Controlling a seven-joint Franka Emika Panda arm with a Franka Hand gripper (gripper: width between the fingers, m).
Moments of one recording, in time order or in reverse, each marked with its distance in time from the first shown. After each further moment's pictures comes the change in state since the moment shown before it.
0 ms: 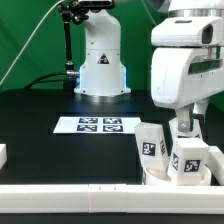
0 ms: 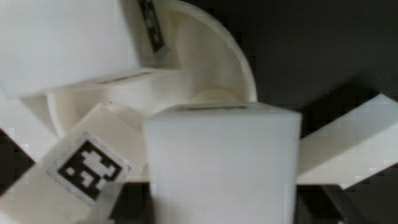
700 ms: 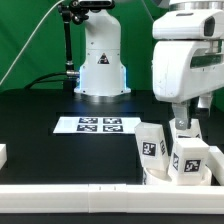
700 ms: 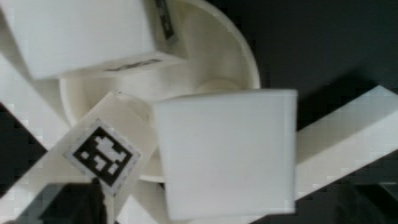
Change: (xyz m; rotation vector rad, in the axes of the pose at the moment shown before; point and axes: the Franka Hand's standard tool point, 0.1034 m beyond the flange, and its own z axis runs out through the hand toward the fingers) arm 0.002 0.001 -0.006 -0.004 0.007 -0.005
